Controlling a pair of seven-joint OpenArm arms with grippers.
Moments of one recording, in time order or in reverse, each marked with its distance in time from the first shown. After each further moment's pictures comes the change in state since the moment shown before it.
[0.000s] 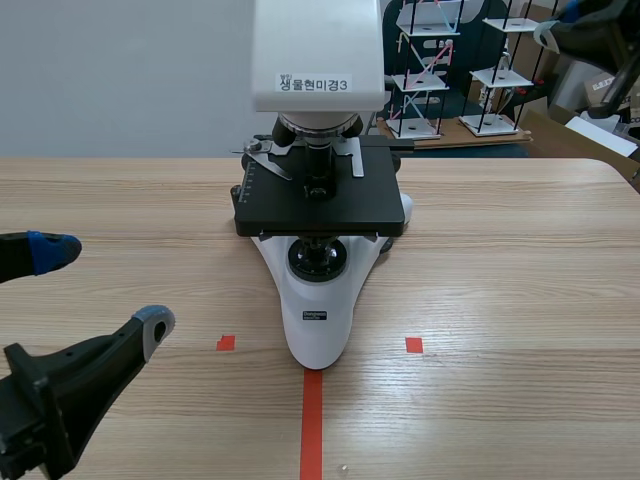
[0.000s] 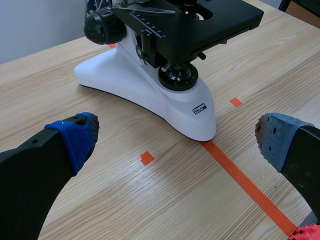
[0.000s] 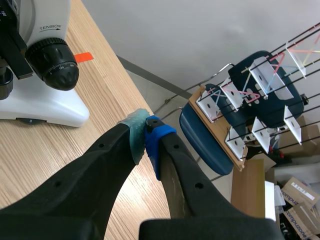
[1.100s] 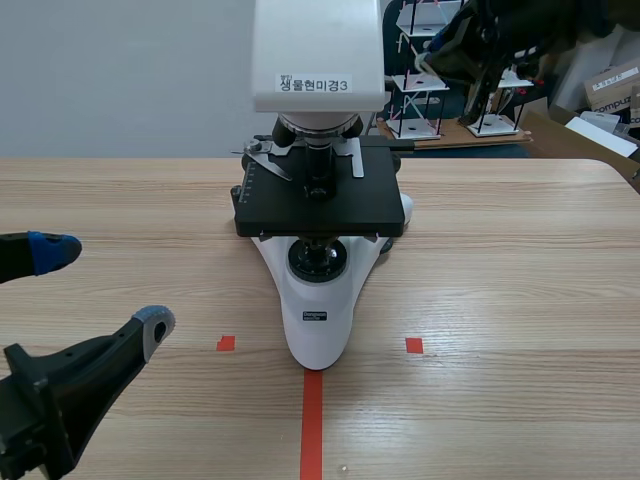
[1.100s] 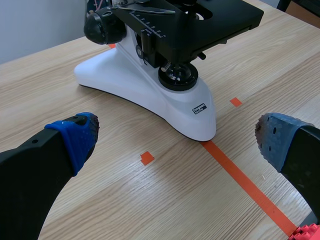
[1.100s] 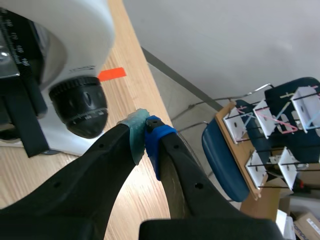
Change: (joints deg) left arm 0.0 0.0 0.0 0.0 0.0 0.0 0.0; right arm 24.8 -16.7 -28.2 -14.4 -1.8 0.0 -5.4
